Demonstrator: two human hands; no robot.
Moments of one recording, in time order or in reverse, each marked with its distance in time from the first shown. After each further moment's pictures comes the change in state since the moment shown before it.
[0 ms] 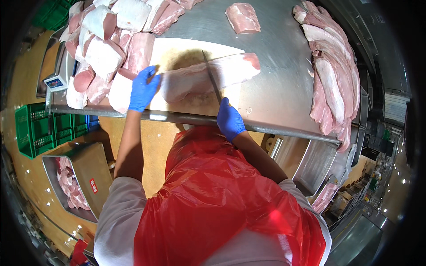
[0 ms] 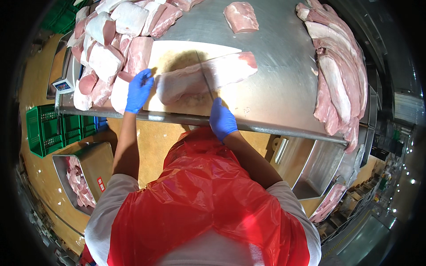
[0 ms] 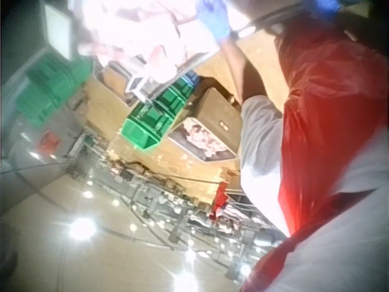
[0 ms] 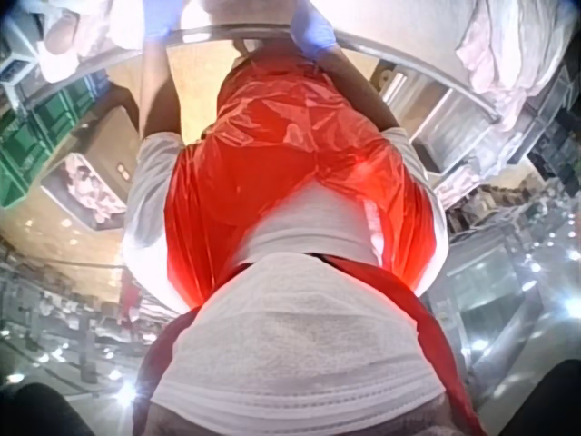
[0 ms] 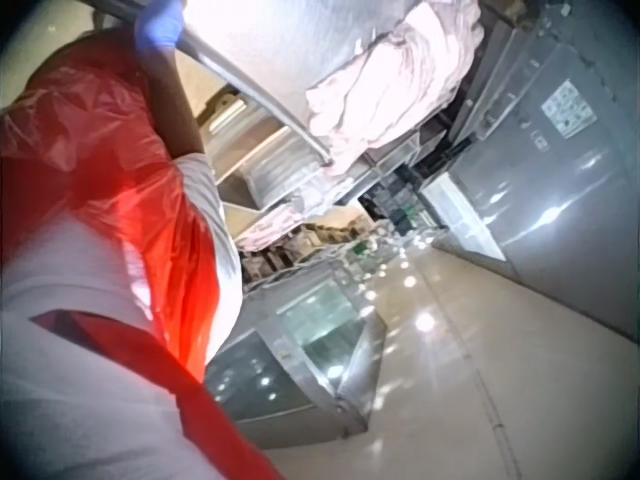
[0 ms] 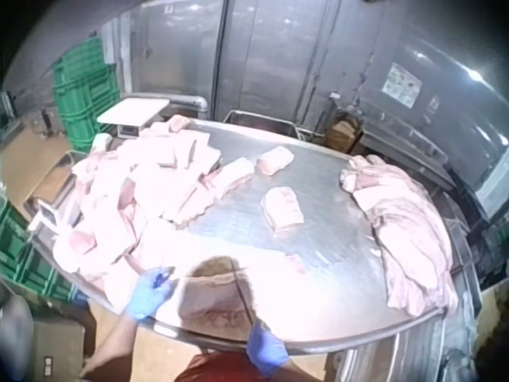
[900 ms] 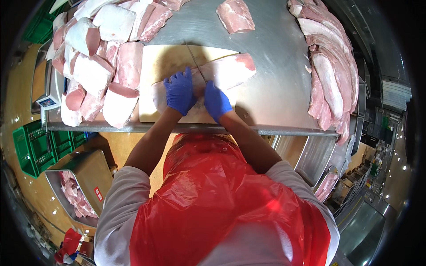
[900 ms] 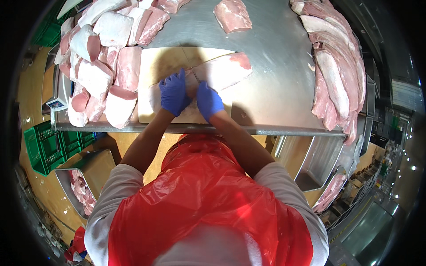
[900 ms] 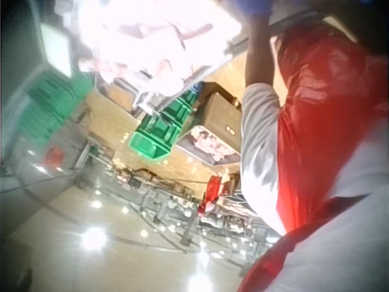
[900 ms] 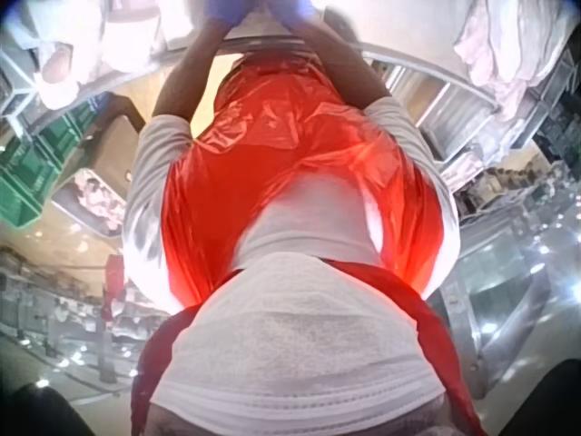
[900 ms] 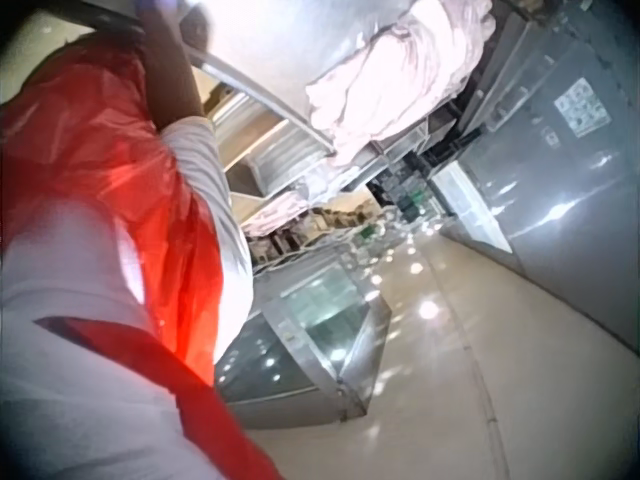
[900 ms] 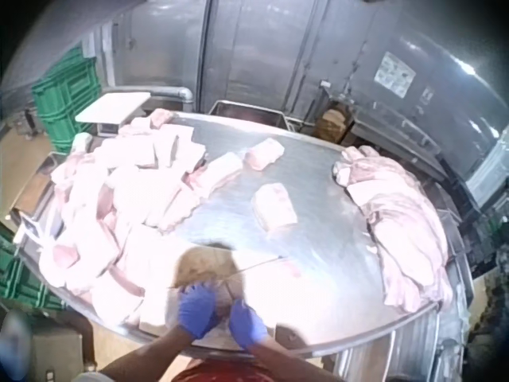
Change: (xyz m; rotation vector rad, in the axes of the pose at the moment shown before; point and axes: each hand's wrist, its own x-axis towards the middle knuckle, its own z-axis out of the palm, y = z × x) left_hand 0.030 0.063 0.127 0.857 -0.265 0.080; right_hand 0.105 -0.001 0.022 0.009 0.186 -0.193
